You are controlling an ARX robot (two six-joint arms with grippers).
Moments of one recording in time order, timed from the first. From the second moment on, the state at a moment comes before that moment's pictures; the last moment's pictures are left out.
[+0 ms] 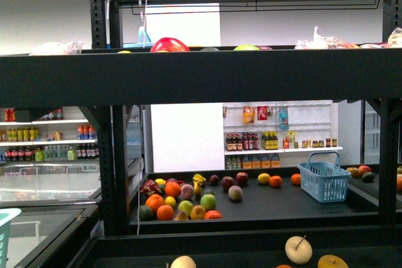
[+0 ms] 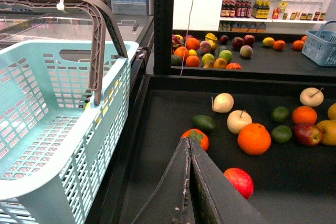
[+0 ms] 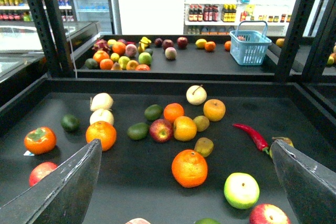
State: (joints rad) left arm 0.00 0.05 0.06 -0.01 0.00 -0.01; right arm 0.00 0.00 0.02 0.00 0.00 0.00
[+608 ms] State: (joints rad) left arm 0.00 0.01 0.01 -0.01 0.00 -0.01; right arm 0.00 0.00 0.02 0.00 0.00 0.00
